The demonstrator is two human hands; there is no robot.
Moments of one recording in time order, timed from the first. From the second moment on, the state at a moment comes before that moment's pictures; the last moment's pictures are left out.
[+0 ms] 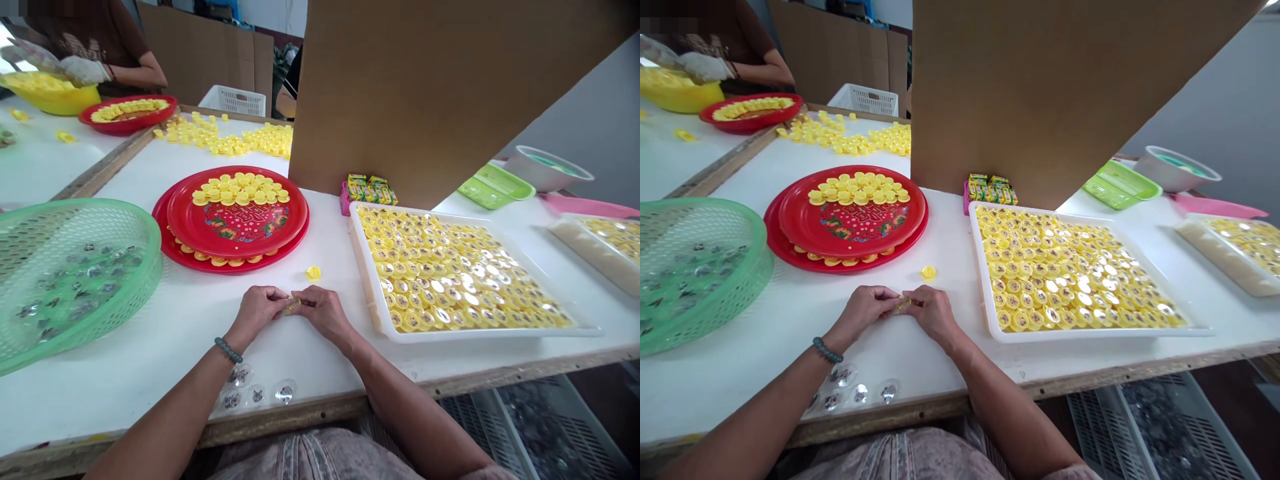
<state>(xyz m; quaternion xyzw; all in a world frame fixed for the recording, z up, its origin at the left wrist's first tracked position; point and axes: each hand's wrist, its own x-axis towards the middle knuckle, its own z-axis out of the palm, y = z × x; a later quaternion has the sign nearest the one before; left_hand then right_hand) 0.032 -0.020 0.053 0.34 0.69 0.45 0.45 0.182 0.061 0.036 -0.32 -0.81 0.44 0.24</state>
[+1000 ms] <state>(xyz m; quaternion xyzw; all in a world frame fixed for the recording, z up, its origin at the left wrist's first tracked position) 0.026 -0.027 0.055 0.32 0.67 0.47 0.48 0.181 0.046 0.051 -0.24 -0.89 0.31 0.25</state>
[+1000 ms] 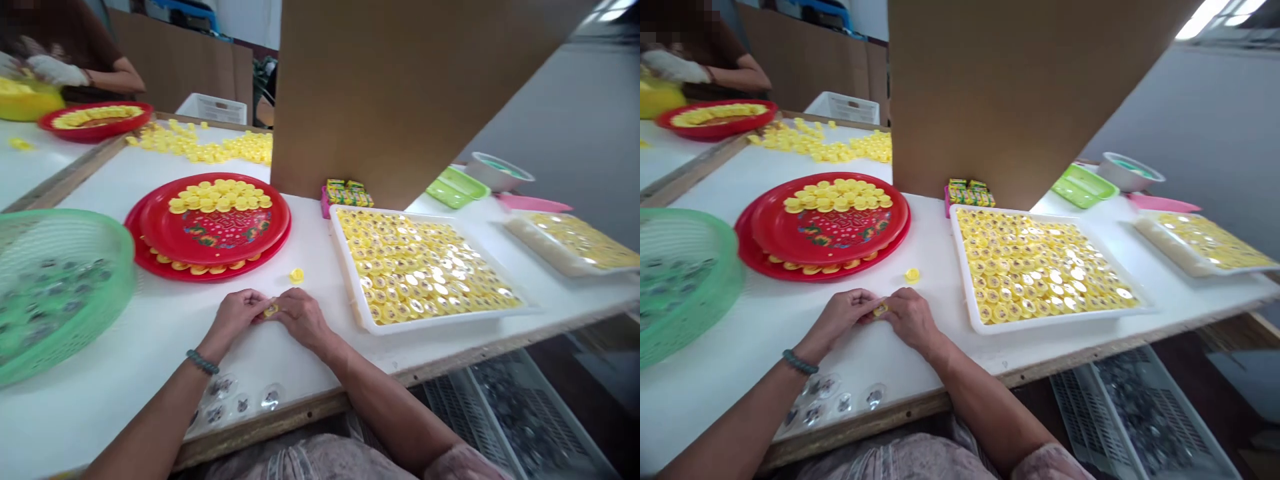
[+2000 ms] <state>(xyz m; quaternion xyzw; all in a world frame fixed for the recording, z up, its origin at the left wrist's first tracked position) 0.019 -0.020 0.045 0.30 0.65 0.45 0.54 0.185 0.035 0.054 -0.31 -0.89 0.22 0.24</state>
